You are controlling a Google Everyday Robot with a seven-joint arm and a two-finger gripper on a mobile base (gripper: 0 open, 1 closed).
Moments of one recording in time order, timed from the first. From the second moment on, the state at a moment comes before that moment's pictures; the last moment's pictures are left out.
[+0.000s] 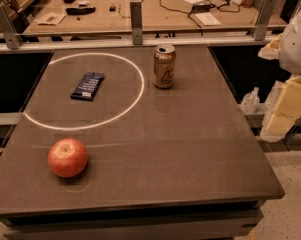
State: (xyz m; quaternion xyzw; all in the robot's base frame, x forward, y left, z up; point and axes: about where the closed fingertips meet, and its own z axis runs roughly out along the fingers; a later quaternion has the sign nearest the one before) arm 0.438 -0.217 0.976 -0.60 0.78 -0.03 0.16
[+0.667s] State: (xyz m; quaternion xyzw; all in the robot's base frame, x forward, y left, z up) arm 0.438 -0.213 0.978 -0.62 0.76 -0.03 0.17
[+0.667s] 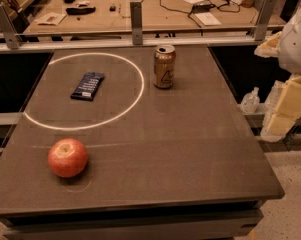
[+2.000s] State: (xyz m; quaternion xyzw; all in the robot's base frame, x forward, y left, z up) arm 0.463 -0.141 0.969 -0.83 0.51 0.02 0.22
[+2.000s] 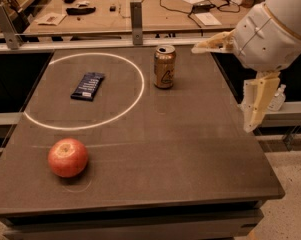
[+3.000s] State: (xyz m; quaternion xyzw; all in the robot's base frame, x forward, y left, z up) arm 0.496 -0.078 0.942 -0.90 0.40 0.00 0.17
